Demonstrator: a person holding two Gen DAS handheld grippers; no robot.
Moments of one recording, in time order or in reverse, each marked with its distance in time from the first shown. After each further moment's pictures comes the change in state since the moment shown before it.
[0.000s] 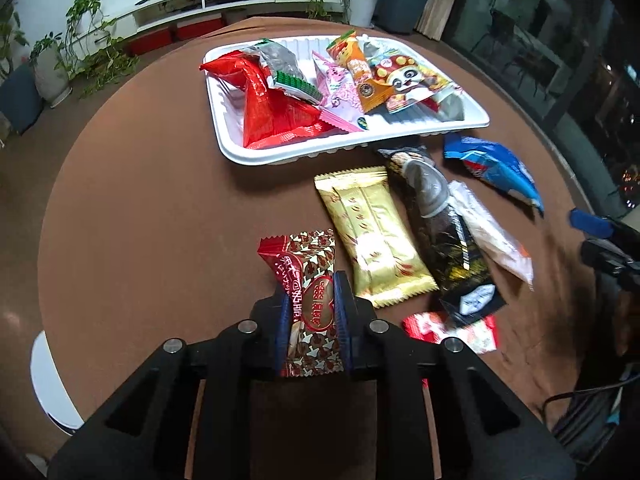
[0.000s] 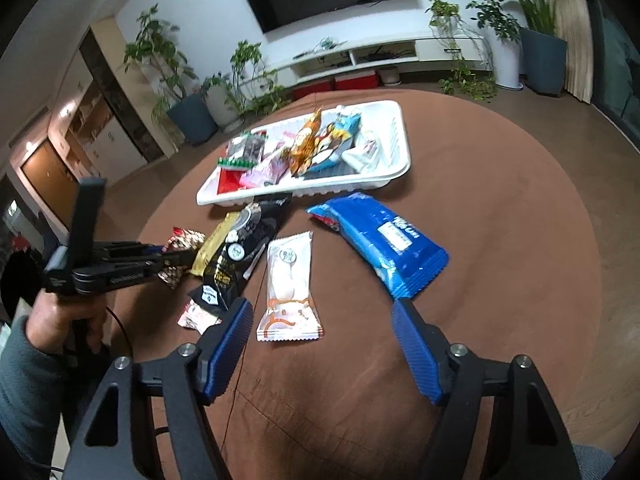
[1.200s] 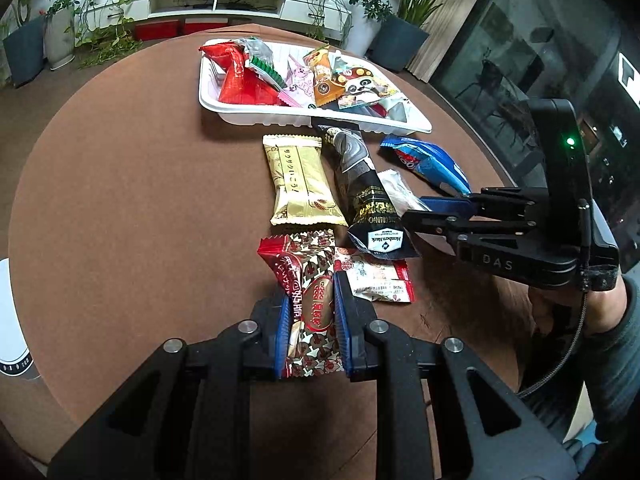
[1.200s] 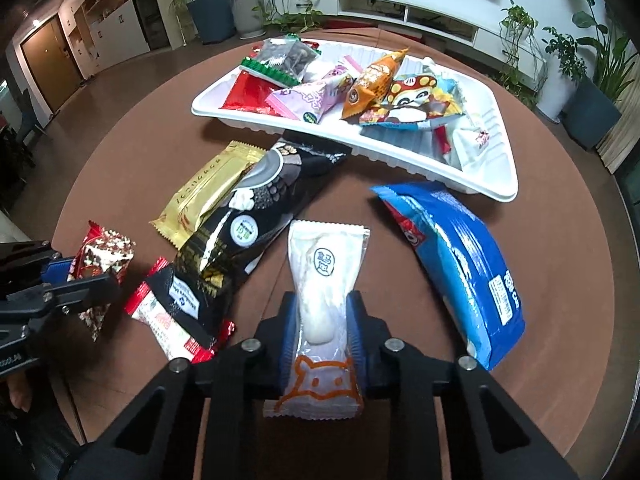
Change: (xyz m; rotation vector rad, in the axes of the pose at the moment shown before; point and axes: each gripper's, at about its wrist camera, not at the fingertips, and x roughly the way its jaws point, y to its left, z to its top) left arm -0.036 -0.031 -0.065 -0.144 -0.102 -0.137; right arm 0.089 0.054 0.027 -0.281 0.256 -0.126
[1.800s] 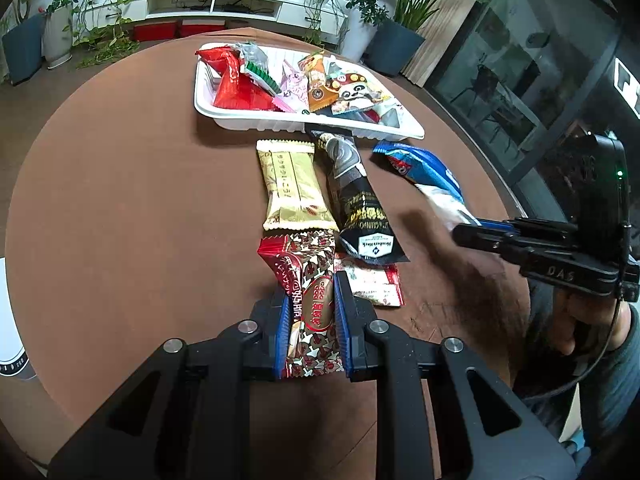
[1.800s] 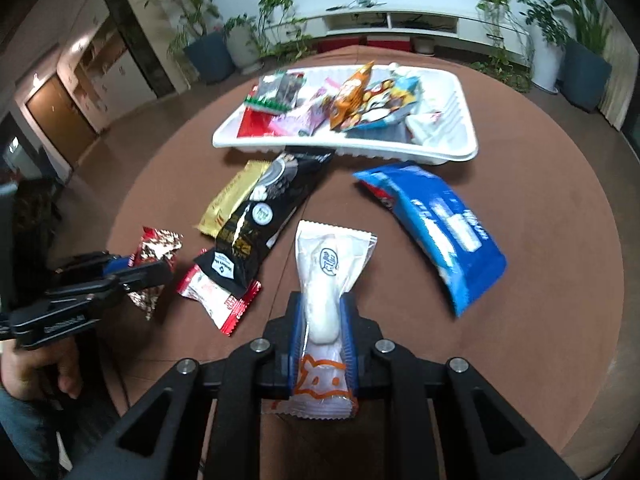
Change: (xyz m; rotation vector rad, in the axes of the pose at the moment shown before) left arm -0.005 0.001 0.003 -0.006 -0.017 -0.031; right arm -0.051 -0.035 -0.044 0.175 -0.112 0.135
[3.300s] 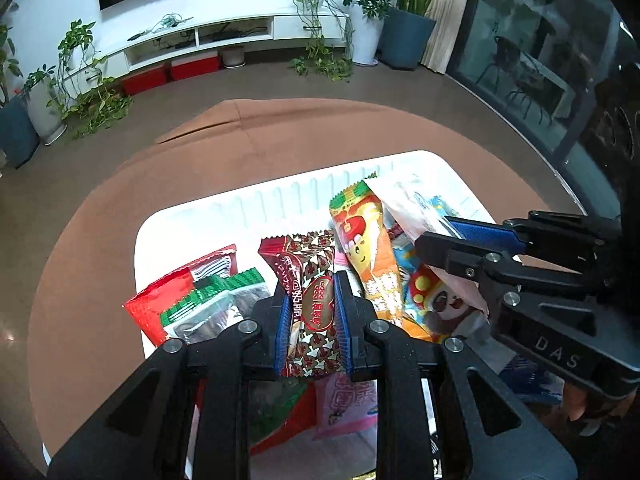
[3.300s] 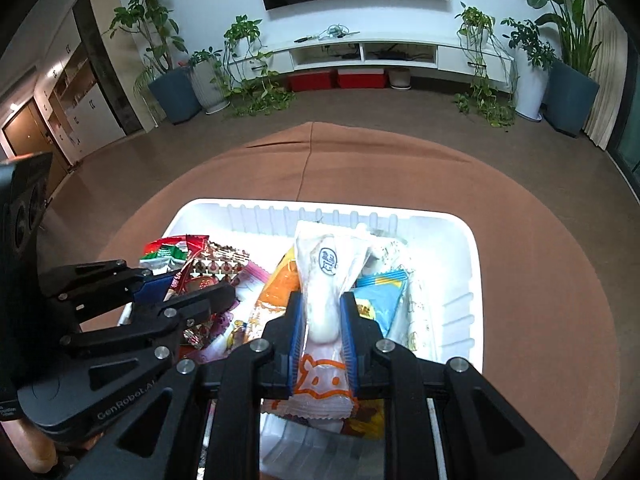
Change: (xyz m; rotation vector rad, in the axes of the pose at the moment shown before) left arm 0.154 0.005 0.231 0.179 0.004 0.176; right arm 0.103 -0.031 0.199 0.002 -0.101 -0.110
